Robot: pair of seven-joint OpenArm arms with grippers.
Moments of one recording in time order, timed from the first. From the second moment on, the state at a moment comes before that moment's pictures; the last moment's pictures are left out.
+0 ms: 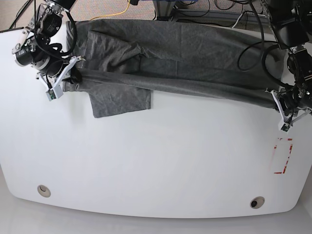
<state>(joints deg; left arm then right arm) -7.0 -24.6 -22.0 86.1 -10.7 -42.0 67.3 -12.4 10.1 35.9 109.2 44.5 40.4 -82.9</state>
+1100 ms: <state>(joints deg) 1.4 -27.6 -22.0 86.1 -9.9 -42.0 67.8 -20.4 9.7 39.7 109.4 44.8 40.4 -83.2</state>
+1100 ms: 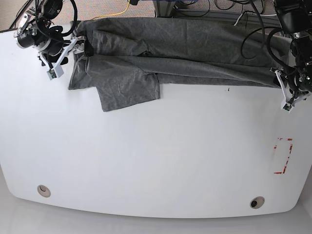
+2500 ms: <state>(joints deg) 8.7 -21.8 -18.6 91.6 -10.6 -42.1 62.6 -13.4 8.0 29.0 94.8 51.8 40.4 -78.1</state>
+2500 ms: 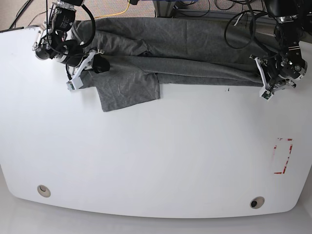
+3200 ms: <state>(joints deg) -5.8 -20.5 -10.7 80.1 -8.5 -41.4 62.8 -6.3 22.2 17.3 74.3 53.9 40.9 -60.8</state>
